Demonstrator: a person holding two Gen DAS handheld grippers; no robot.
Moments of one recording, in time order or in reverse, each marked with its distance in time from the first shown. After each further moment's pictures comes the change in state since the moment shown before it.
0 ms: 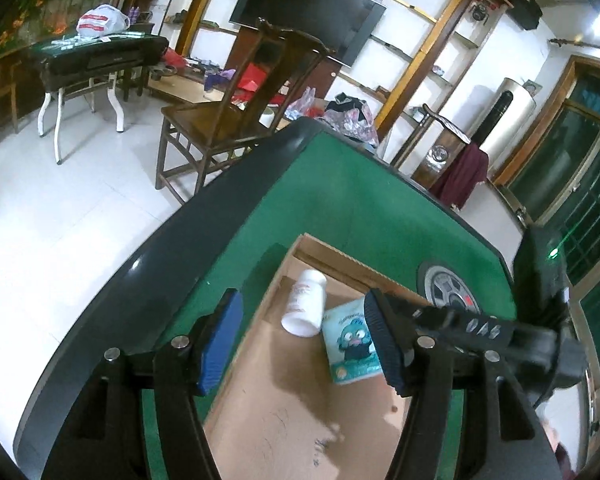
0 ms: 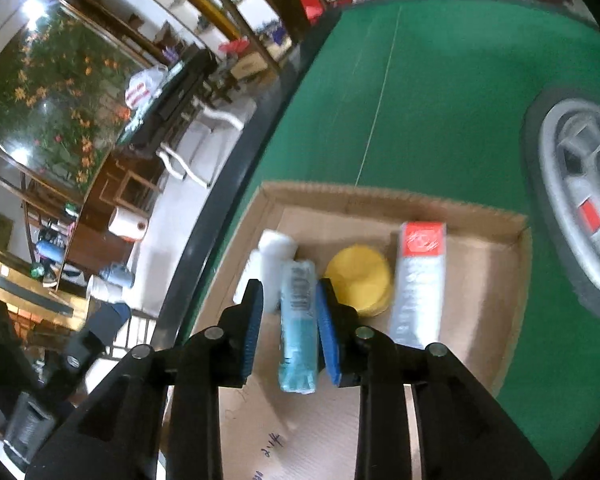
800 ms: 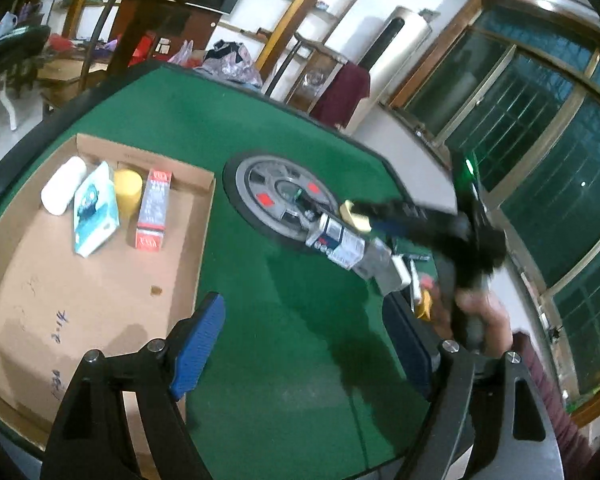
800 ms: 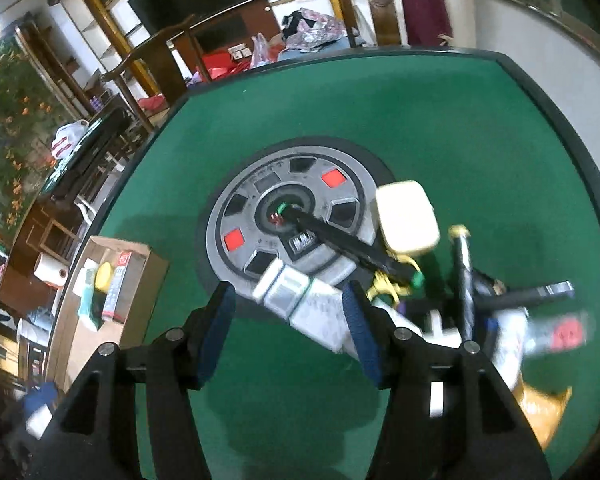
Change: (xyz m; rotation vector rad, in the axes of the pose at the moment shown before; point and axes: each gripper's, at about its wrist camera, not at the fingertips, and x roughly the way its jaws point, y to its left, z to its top) left arm -0.012 -0.173 -0.101 0.199 0.188 -0.304; right arm -0.163 -0.171 -0.019 0.049 -0.172 -0.305
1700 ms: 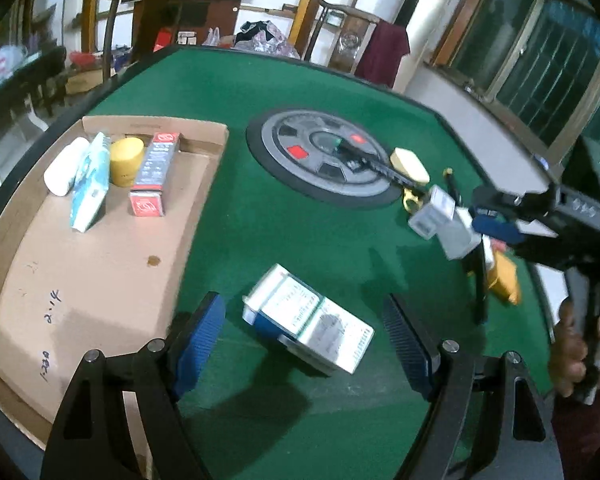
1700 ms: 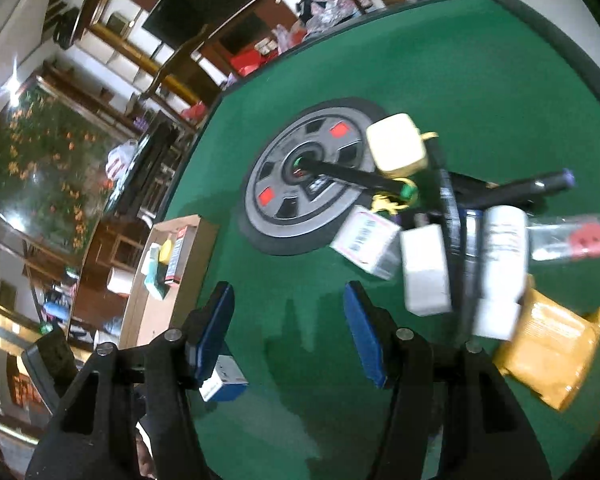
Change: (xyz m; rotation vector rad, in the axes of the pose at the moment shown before) left arm 0.052 -0.032 -0.037 0.088 0.096 0.259; right arm -0.060 -0.065 -0.059 0.164 0.032 0.277
